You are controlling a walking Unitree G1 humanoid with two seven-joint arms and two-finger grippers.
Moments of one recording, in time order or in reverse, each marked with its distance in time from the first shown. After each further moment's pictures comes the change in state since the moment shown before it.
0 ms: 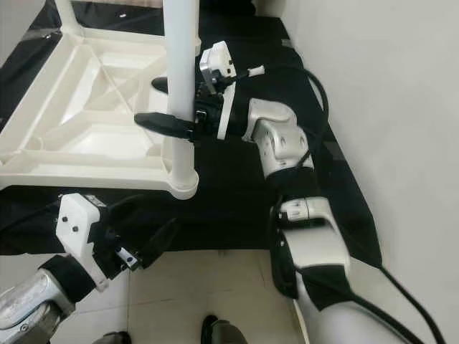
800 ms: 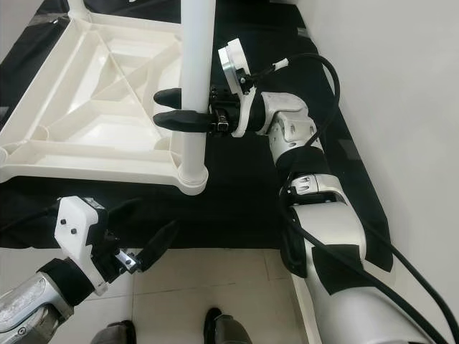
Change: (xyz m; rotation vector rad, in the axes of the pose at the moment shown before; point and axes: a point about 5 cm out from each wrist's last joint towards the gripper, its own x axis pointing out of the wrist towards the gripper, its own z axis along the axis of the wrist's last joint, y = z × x) left arm 0.000 -0.001 0.002 -0.010 -0.002 -0.008; right arm -0.021 -0.007 0.000 -0.089 0.006 -0.014
